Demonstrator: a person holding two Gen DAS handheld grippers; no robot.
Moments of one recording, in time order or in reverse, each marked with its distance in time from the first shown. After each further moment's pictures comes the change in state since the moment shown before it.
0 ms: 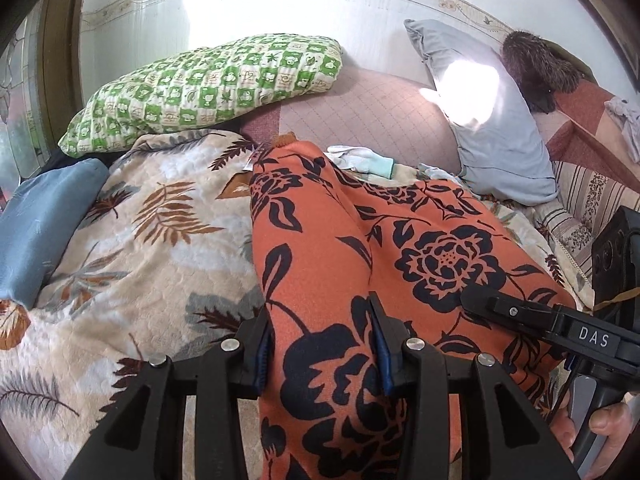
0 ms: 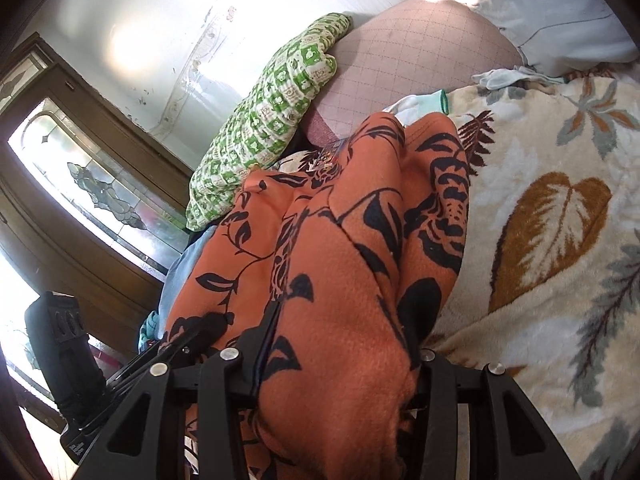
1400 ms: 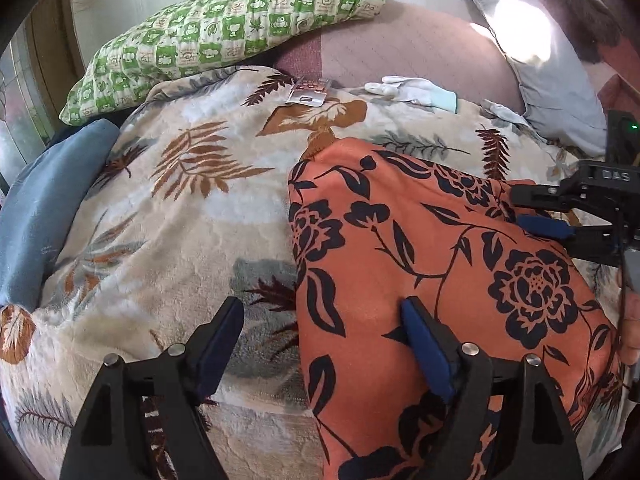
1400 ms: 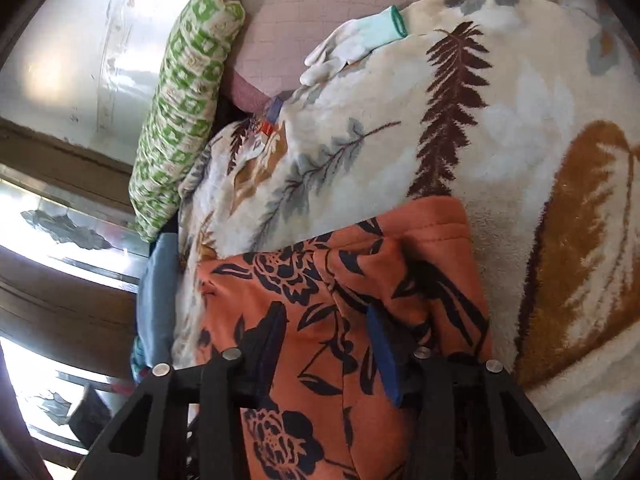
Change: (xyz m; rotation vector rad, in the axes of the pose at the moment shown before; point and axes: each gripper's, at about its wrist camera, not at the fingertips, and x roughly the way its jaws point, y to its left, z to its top) left arm 0.080 0.052 -0.016 0.039 0.186 0.128; right arm 0.098 -0.056 0.051 0.225 0.212 -0.062
